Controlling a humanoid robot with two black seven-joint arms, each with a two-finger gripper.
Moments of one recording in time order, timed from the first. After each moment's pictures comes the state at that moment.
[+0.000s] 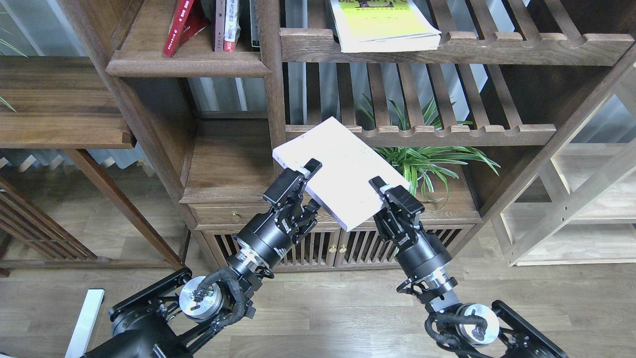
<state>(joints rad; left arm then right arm) -0.36 0.00 -0.62 -1.21 -0.61 -0.43 0.00 0.00 -0.14 0.98 1.30 0.40 0.58 -0.04</state>
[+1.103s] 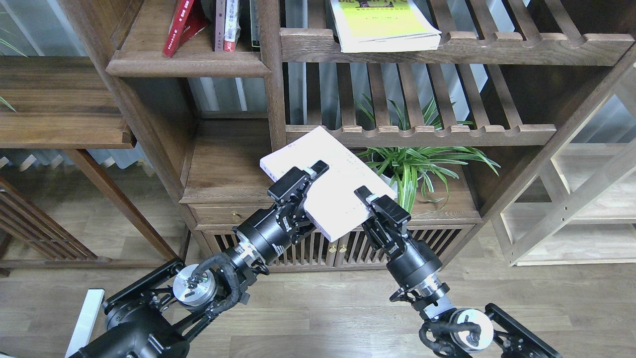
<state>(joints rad) -0.37 0.00 -0.70 -1.21 -0.61 -0.34 0.15 0.00 -0.14 0.92 1.30 0.37 0.58 -0.04</state>
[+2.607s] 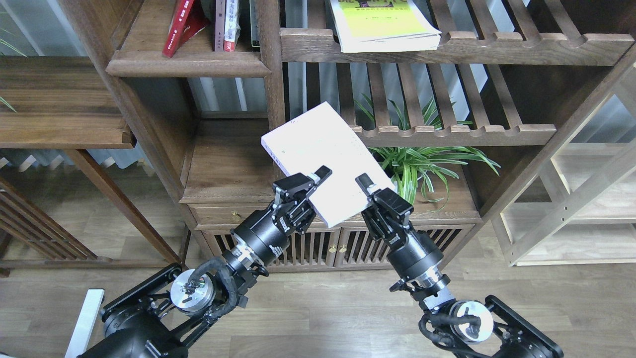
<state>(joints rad) -0.33 0.00 -0.71 -1.24 -0.61 -0.40 0.14 0.03 -0.14 0.94 1.30 0.36 0.58 -0.04</state>
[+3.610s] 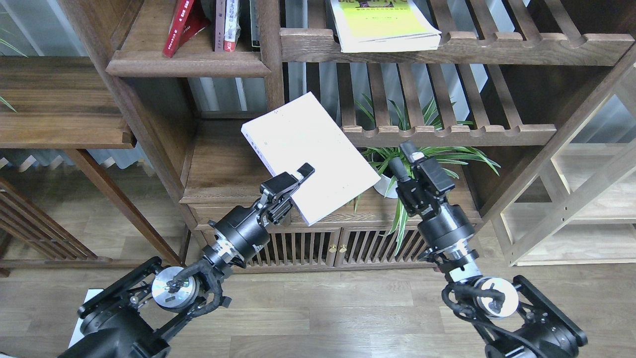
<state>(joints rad) -0.32 0.09 -0.78 -1.27 -0.30 -0.40 0.11 0.06 -0.18 1.12 1.27 0.35 0.58 -0.04</state>
